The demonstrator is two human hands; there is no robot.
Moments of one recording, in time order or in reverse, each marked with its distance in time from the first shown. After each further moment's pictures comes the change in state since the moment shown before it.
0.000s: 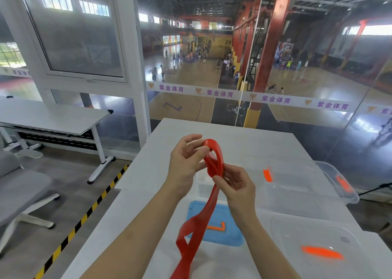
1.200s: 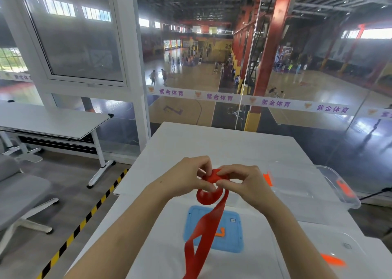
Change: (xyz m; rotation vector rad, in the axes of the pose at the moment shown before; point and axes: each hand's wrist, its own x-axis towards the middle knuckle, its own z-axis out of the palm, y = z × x) left_hand 0.013 0.015 -0.009 1.081 -0.503 -0.064; right_hand 0.050 -0.047 -0.041 -0.494 -0.523 -0.237
